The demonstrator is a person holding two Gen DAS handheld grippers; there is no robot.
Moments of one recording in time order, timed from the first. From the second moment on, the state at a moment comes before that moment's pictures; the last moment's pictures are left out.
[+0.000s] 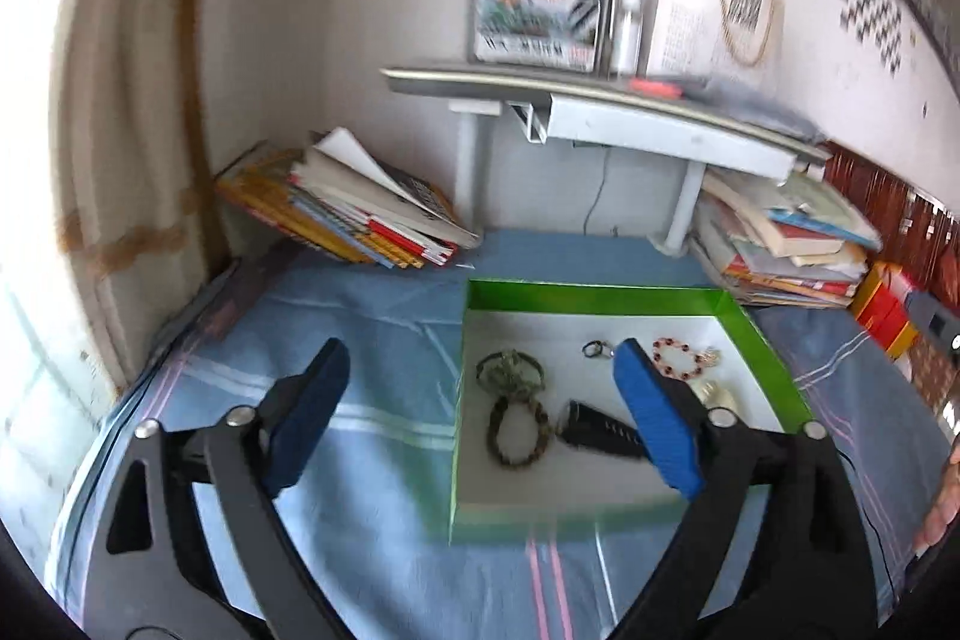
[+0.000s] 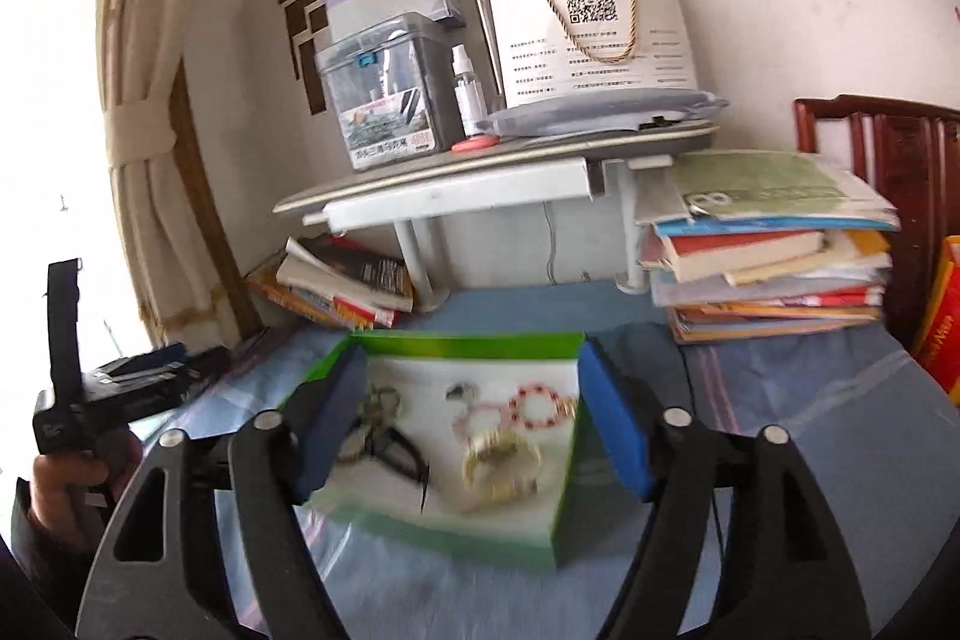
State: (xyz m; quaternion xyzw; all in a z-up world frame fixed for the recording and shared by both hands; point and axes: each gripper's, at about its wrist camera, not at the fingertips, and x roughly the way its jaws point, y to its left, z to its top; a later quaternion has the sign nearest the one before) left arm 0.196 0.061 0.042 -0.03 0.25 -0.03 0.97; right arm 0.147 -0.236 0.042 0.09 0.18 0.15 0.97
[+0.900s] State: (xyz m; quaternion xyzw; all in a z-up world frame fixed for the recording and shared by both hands) left arm 0.019 0.034 -0.006 -0.01 0.28 -0.05 0.96; right arm 0.013 -0.209 -0.029 0.07 0.28 0.10 0.95
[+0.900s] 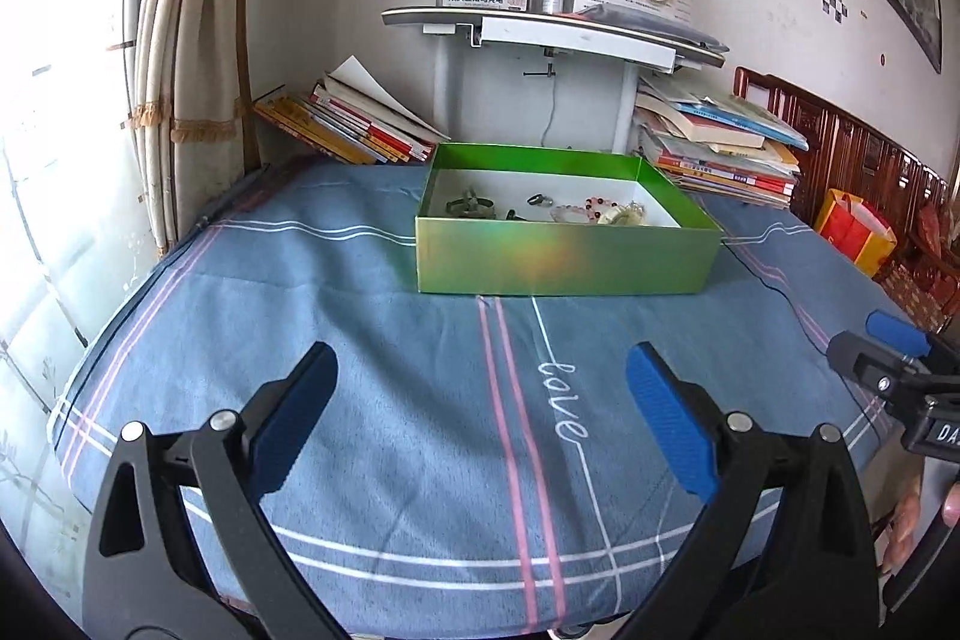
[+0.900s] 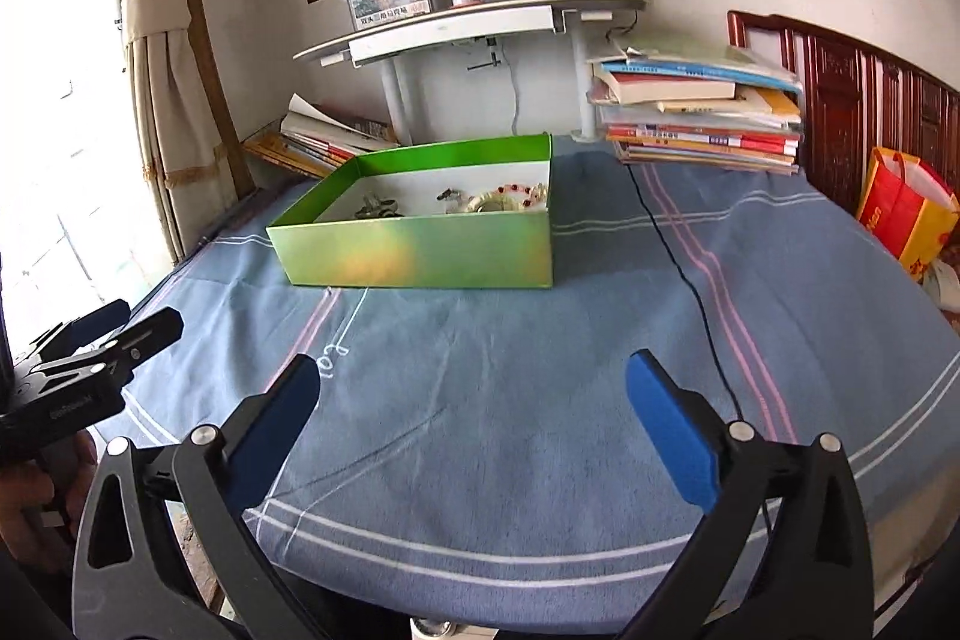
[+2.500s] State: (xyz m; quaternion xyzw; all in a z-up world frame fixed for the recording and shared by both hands) left arm 0.026 0.025 -0.014 0.00 0.31 -0.05 0.95; right arm 0.012 -0.207 -0.032 0.06 0.28 0.09 0.95
